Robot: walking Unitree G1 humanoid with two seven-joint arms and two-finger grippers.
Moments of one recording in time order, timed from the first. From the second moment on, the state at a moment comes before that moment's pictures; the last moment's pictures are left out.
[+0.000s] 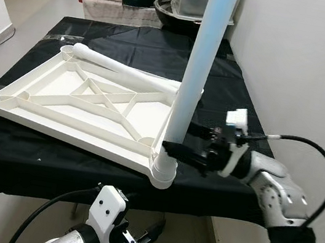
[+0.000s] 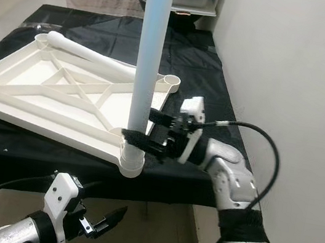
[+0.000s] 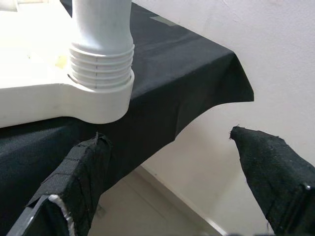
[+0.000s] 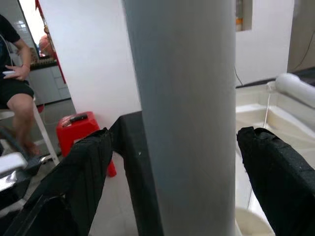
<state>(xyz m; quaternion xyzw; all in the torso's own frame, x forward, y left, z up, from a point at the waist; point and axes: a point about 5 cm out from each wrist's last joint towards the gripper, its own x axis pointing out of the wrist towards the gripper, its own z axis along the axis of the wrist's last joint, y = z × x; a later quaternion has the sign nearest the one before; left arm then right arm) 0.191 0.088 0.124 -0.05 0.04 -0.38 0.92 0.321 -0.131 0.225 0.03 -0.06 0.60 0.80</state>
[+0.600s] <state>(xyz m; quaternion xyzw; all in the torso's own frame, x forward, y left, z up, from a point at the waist) 0.190 0.086 0.127 -0.05 0.03 -0.38 0.92 0.332 -0.112 0.226 0.03 -0.06 0.60 0.80</state>
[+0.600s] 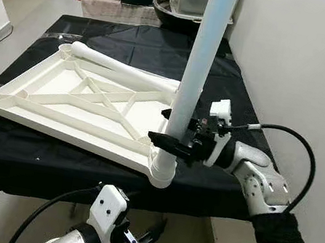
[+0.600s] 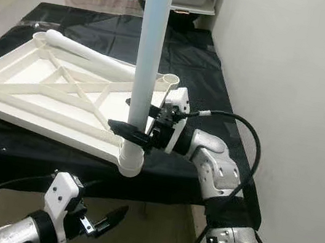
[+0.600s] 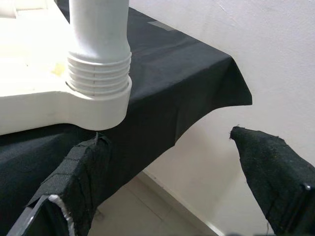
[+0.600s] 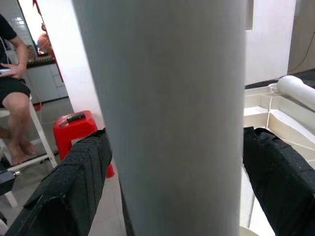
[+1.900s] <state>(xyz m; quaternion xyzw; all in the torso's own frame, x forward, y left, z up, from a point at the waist) 0.190 0.085 0.129 -0.05 0.03 -0.38 0.92 0.342 -0.113 0.220 -0.02 -0.10 0.52 0.85</state>
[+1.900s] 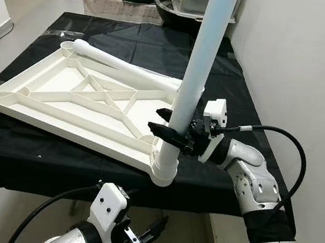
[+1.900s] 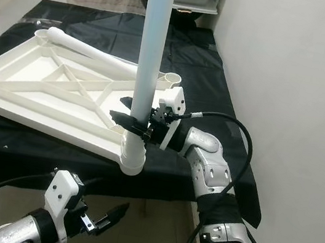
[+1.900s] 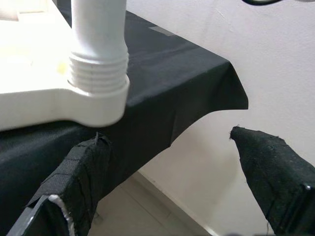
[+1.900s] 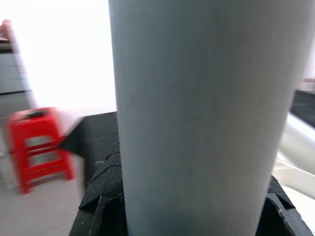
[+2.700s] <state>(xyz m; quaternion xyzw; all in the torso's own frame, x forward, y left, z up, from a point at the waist) 0.190 0.087 0.128 -0.05 0.03 -0.38 0.92 0.383 -0.152 0.214 0.03 -0.08 -0.08 0.99</state>
